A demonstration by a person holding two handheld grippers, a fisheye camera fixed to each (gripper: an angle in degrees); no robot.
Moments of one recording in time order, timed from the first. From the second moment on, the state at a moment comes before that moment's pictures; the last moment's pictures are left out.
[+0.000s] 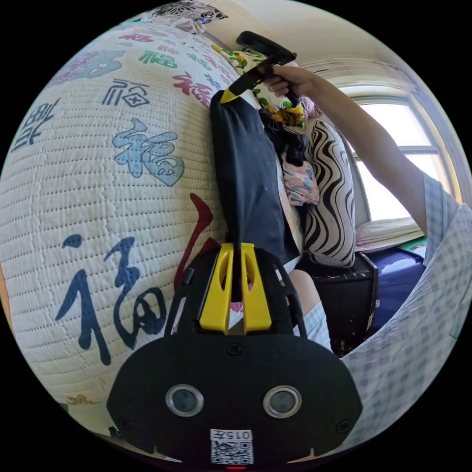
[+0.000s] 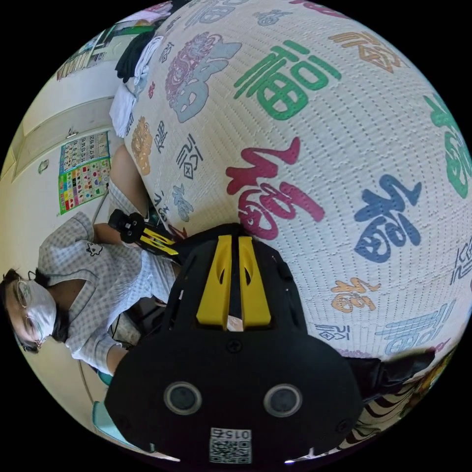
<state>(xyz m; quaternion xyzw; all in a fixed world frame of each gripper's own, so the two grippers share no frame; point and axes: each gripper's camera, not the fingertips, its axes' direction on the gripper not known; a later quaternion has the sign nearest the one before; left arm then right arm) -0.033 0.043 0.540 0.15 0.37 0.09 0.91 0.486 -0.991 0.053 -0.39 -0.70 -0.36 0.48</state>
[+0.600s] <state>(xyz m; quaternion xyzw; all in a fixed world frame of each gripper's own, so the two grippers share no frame) -0.103 0.019 0.581 0.14 0.40 0.09 0.90 0.489 -0.981 0.069 -0.45 -0.72 -0.33 0.41</state>
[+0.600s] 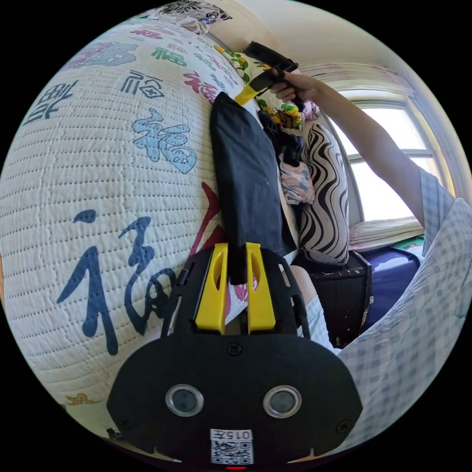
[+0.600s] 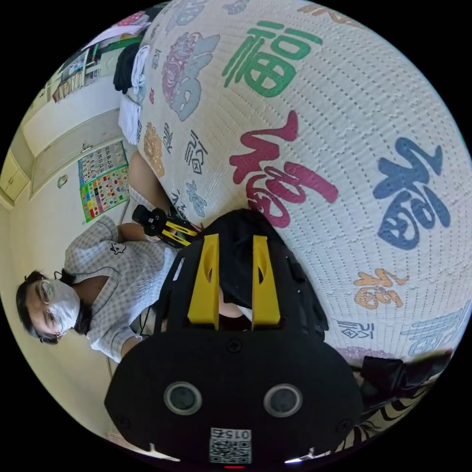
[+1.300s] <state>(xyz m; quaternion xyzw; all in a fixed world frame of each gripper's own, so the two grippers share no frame) -0.130 0.000 0.603 0.14 0.38 0.09 0.91 0.530 -0.952 0.057 -0.43 -0.69 -0.34 0.47</state>
